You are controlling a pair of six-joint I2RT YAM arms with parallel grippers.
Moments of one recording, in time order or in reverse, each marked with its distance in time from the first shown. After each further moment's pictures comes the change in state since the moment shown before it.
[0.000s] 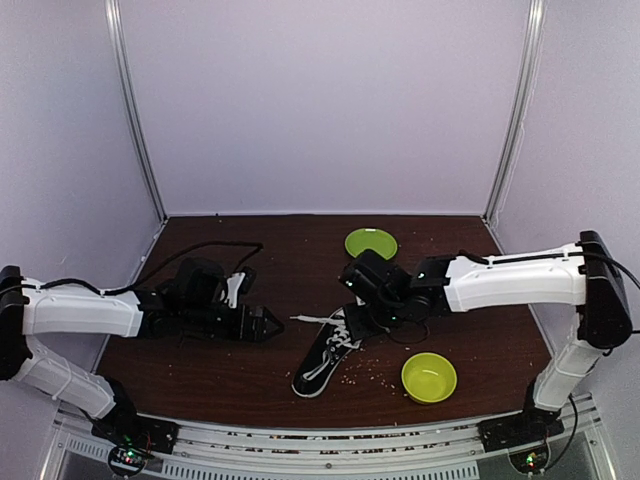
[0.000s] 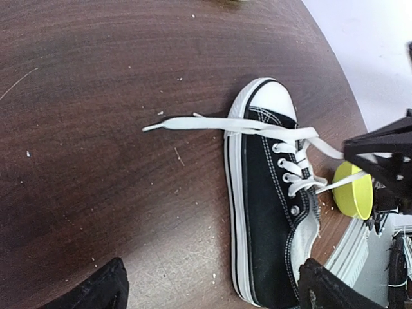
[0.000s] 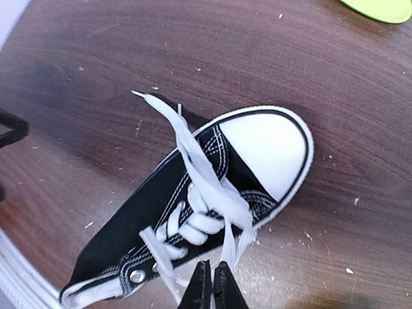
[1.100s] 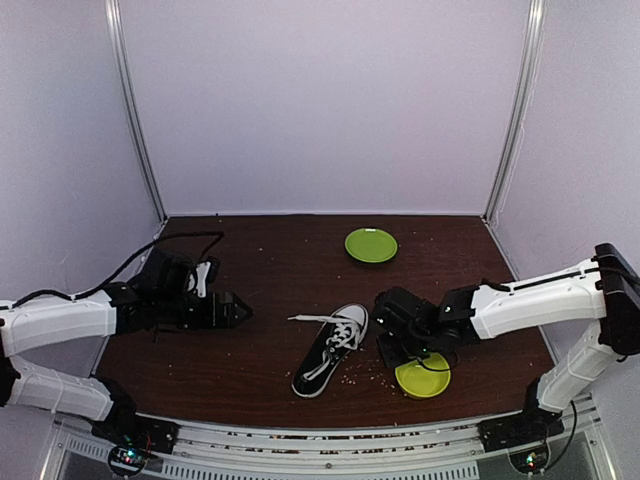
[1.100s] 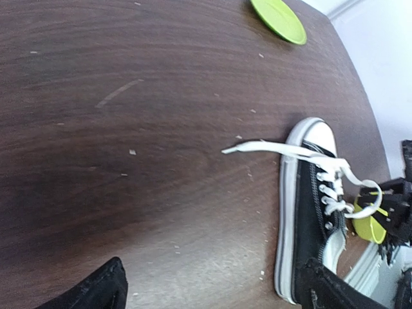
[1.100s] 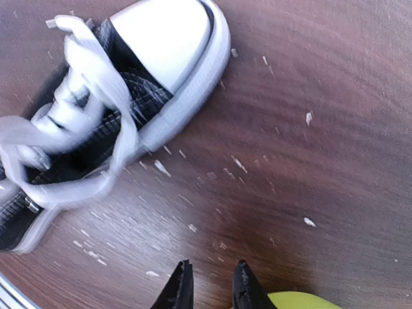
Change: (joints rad) left arm 0.183 -0.185 -0.034 -0.177 -0.061 0.035; right arm 0.021 -0.166 -0.303 0.071 0.053 0.008
